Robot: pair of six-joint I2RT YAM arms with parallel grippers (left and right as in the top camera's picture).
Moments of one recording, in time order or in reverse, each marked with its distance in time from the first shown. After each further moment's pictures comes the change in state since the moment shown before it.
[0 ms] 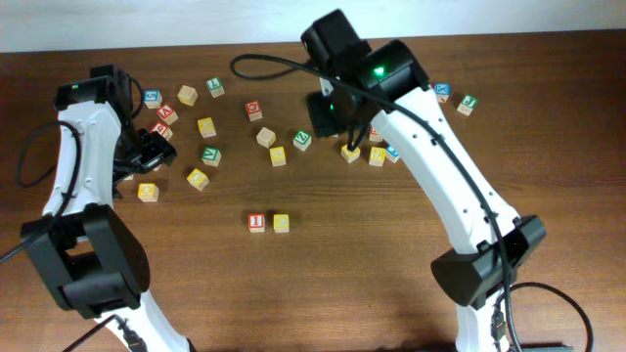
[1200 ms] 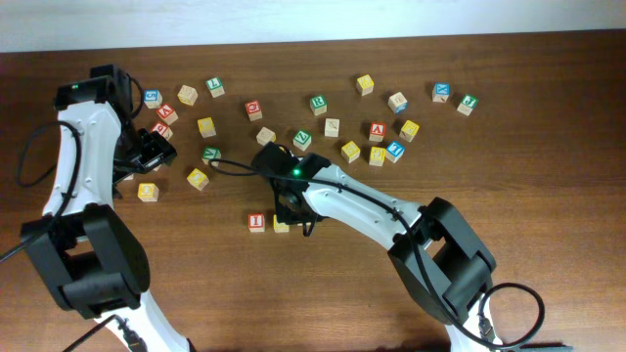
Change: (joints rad) left arm 0.000 0.000 0.000 0.000 0.000 0.000; right arm 0.234 0.032 -0.785 0.581 0.011 0.428
